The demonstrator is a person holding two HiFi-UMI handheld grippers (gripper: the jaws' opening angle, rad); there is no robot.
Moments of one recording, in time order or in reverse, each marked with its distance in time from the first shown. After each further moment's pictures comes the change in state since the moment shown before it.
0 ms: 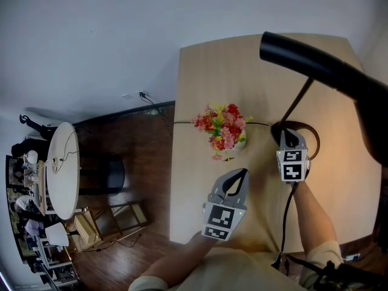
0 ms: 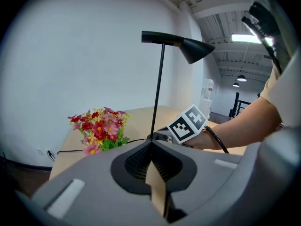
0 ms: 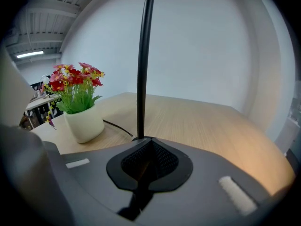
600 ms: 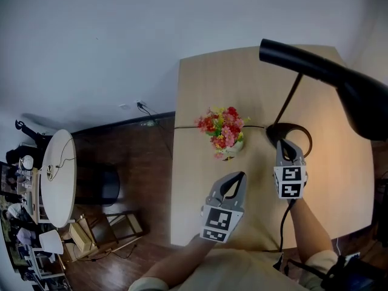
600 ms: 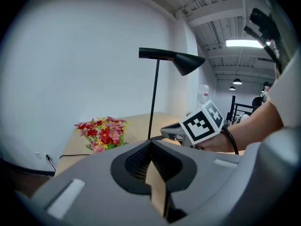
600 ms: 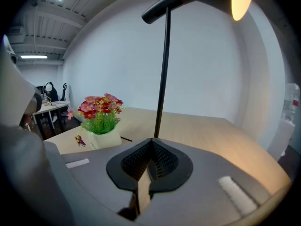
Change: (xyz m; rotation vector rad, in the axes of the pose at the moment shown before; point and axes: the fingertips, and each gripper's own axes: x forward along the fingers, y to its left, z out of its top) left arm -0.030 -0.006 0.009 0.015 -0.080 -0.026; right arm -0.078 0.023 0.031 0.018 -0.154 -0.023
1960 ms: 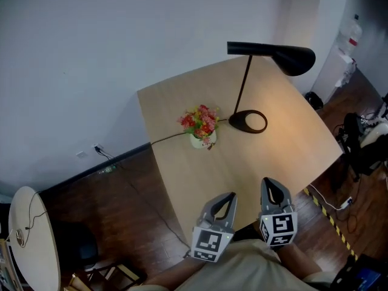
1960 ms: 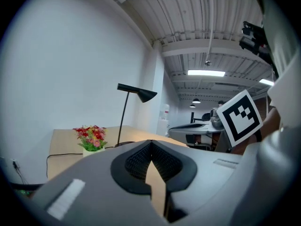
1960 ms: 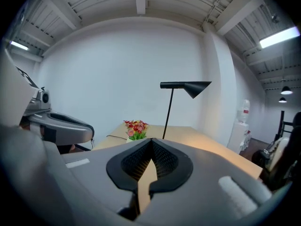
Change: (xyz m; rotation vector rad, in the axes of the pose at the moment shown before) left arm -0.204 -0.020 -0.022 0.037 -0.216 -0.462; right arm -0.274 0.186 0.014 0.081 -0.149 -0.363
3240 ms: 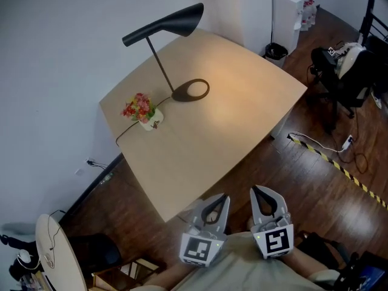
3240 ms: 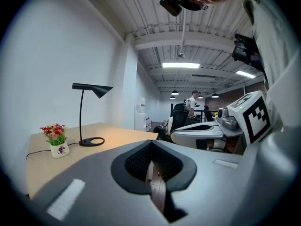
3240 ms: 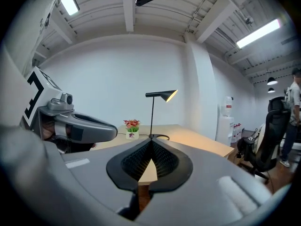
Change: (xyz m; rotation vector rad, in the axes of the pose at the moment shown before) left arm -0.040 -0.232 -0.018 0.135 0.045 -0.202; right arm -0.234 -0.062 -0.062 0.145 -0.108 -0.051
